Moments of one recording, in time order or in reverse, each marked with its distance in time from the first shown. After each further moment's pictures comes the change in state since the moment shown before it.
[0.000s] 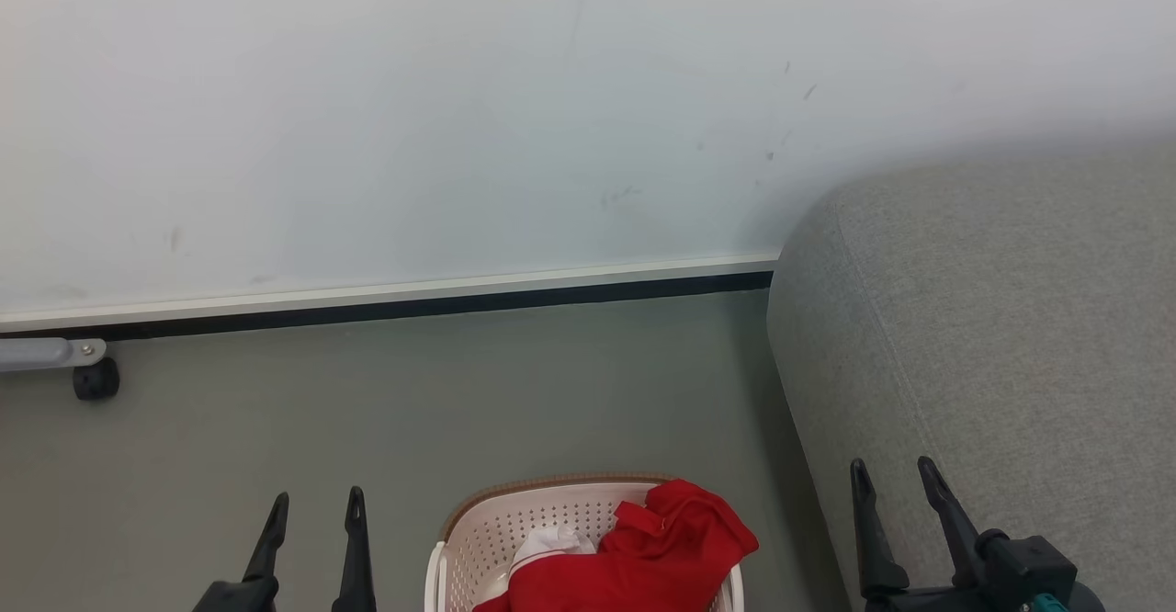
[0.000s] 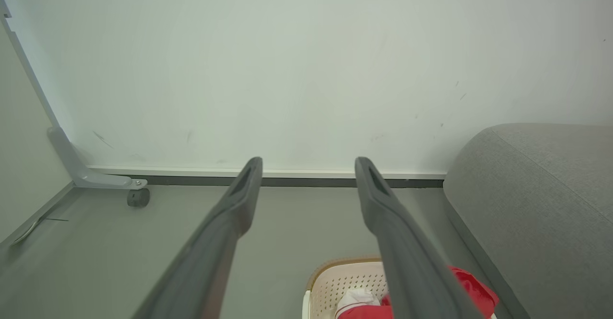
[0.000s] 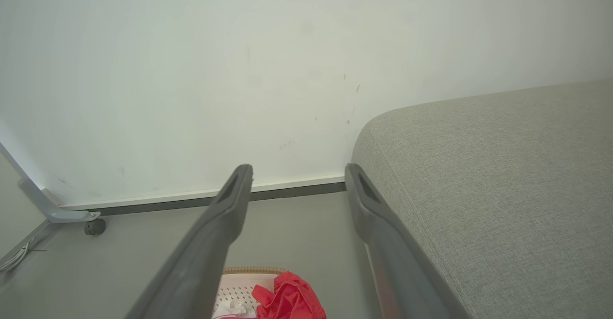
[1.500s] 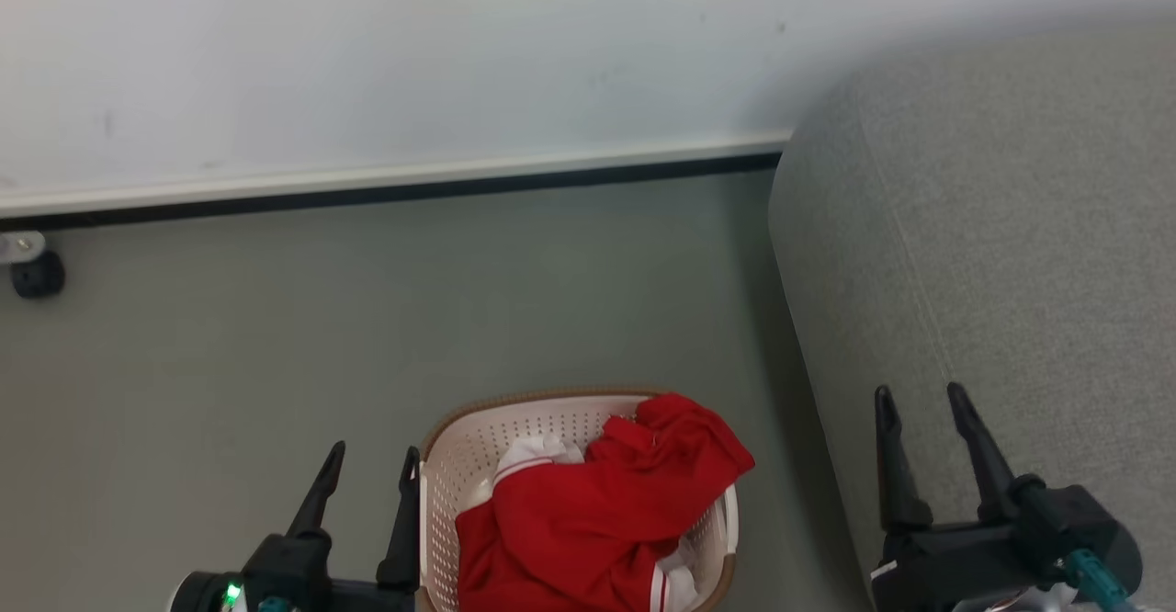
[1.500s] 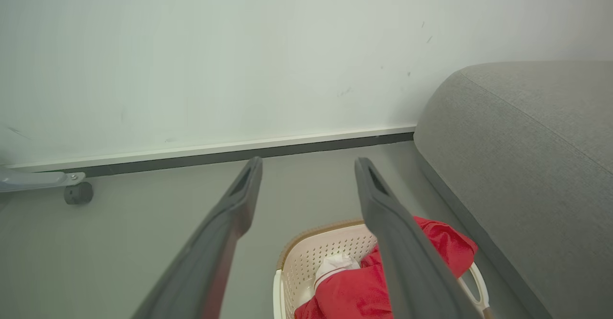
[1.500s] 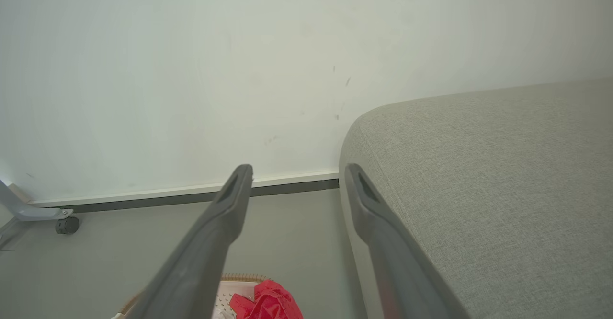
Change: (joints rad) left arm -0.070 -0.008 -0.041 0.006 0.075 -0.070 0.000; right arm -0.049 0.001 -0.047 -0.086 -0.046 0.006 0.000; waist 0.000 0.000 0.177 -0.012
